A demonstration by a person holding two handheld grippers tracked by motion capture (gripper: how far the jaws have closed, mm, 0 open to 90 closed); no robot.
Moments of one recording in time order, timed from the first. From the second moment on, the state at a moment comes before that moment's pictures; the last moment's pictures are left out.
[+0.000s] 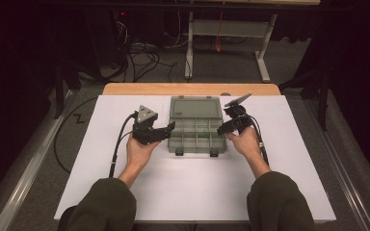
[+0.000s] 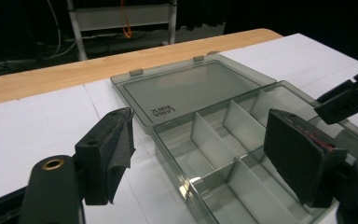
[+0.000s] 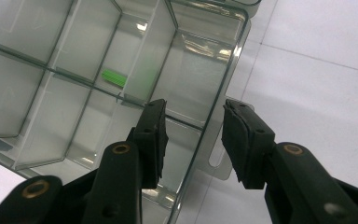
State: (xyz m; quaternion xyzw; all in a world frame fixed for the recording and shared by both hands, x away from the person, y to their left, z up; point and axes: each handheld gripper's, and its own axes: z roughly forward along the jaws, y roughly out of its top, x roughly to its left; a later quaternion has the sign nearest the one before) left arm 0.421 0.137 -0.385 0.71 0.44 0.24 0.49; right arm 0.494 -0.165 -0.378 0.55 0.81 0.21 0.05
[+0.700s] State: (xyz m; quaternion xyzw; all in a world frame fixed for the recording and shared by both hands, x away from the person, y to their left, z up) left arm 0.451 0.131 -0.381 0.71 0.46 0.23 0.48; right arm 0.494 -0.164 -0.378 0.54 0.81 0.21 0.05
